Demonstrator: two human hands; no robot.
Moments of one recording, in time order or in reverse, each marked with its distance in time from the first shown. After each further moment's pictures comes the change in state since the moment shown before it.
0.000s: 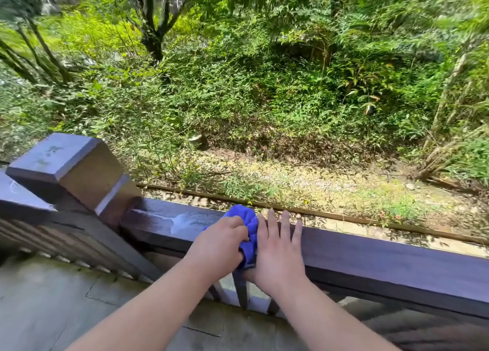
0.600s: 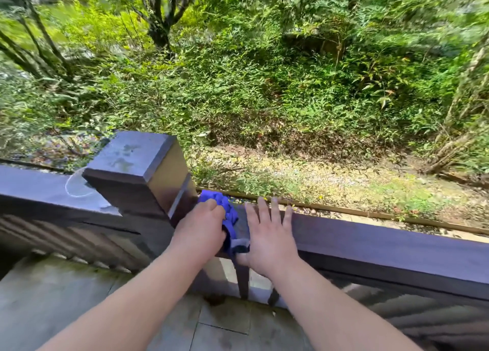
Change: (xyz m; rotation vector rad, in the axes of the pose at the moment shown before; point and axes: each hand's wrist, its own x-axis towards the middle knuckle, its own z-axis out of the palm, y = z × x) left_hand -0.052 -0.172 -0.067 0.159 -0.020 -0.307; right_hand 0.066 -0.170 0.006 0.001 0.020 -0.084
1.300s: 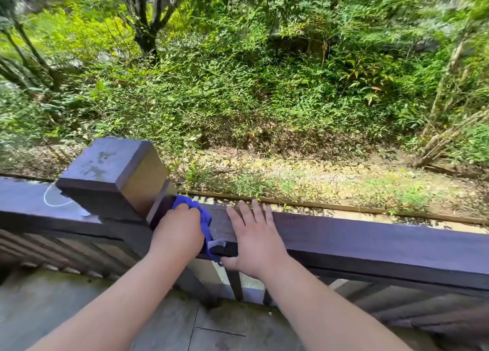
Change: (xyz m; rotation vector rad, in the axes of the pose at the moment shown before) left_hand -0.001 0.013 -0.012 0.191 -0.022 -0.158; right_hand -0.010 0.021 -0.002 0.117 0.011 -0.126
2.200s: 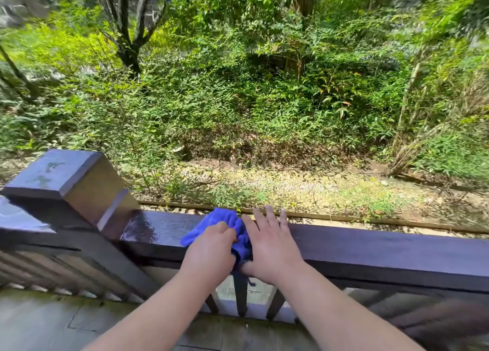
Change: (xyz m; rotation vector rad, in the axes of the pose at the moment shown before) left_hand -0.035 0.151 0.020 -0.301 0.087 0.312; right_hand -0.074 0.108 -0.050 -0.074 -0.006 0.061
